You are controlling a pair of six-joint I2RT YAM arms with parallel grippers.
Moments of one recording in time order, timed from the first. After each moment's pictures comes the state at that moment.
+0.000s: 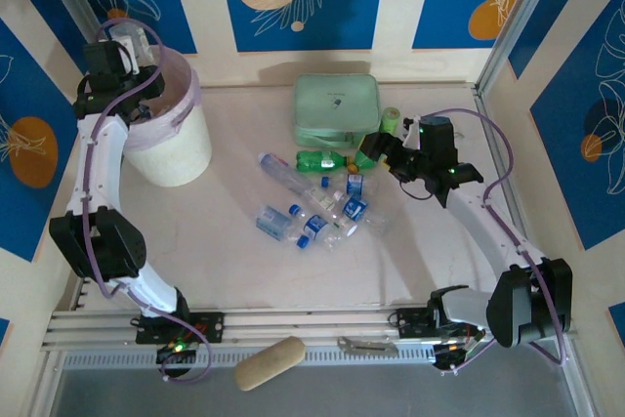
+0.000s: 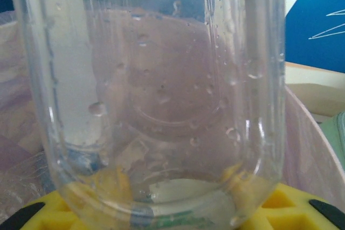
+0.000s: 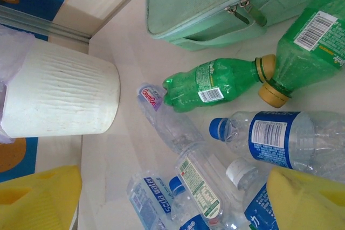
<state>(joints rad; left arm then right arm) 0.16 1.65 1.73 -0.61 0.09 -0.12 0.21 1.23 0.94 -0.34 -0.47 0.74</state>
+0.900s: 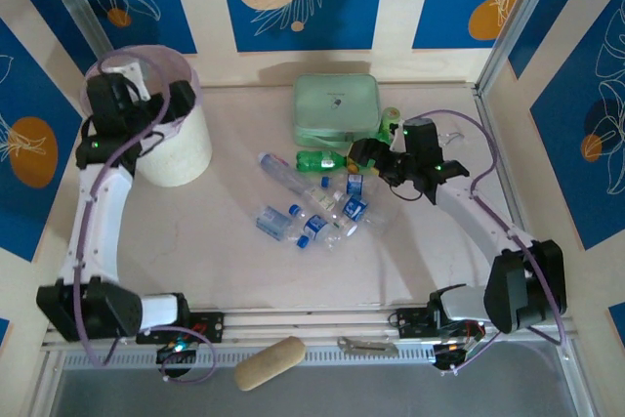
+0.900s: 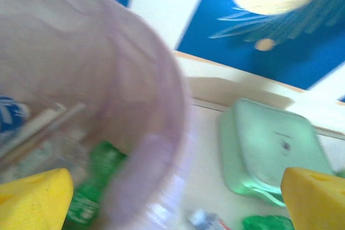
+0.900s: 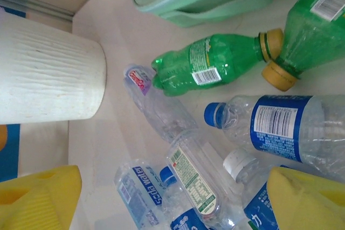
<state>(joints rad) 0.04 1.25 1.35 -0.49 0.24 -0.33 0.28 1.32 0.95 -0.34 -0.44 0.74</state>
